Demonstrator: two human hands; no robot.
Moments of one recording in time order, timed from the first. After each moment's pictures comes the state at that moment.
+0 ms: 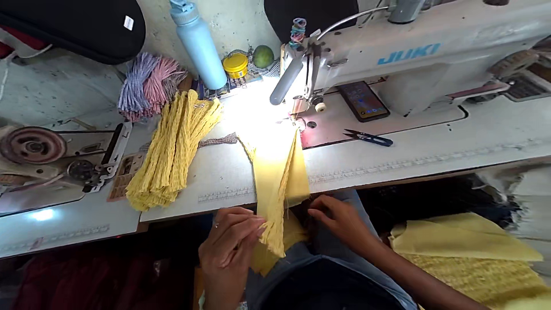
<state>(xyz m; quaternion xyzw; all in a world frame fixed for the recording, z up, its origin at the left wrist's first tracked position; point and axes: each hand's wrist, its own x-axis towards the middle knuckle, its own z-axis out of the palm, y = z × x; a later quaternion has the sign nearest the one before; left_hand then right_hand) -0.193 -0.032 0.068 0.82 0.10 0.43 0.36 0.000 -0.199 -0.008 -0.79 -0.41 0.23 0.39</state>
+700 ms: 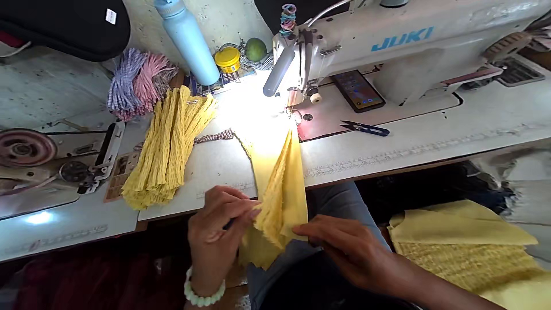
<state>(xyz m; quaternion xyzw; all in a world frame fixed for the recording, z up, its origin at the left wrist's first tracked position) -0.187 -0.001 0.085 0.84 0.05 0.40 0.38 -0.033 -0.209 0.035 -0.55 -0.64 0.06 0.53</state>
